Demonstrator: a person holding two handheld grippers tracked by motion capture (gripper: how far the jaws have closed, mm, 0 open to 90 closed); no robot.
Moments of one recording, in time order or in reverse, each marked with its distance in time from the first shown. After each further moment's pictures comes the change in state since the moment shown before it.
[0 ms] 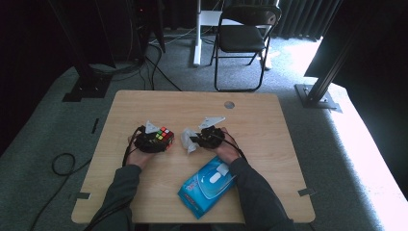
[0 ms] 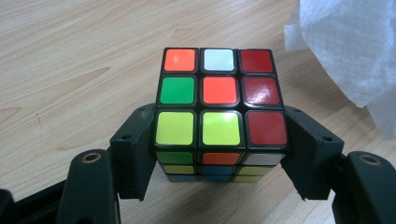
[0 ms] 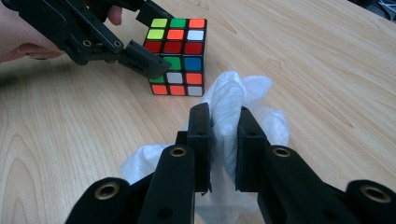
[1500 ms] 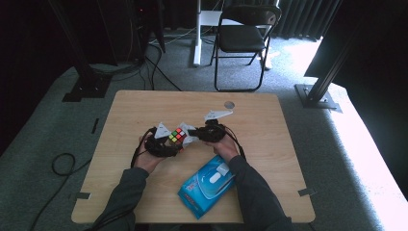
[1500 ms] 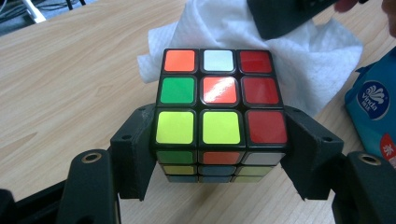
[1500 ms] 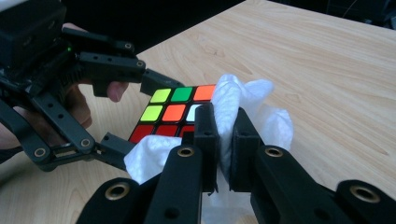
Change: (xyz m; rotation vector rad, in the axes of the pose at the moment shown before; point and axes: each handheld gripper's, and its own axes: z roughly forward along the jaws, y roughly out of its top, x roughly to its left) left arm -0.050 0.024 -0.022 -0.095 -0.126 0.126; right arm -0.013 0.010 -0.008 -0.153 0.135 0.172
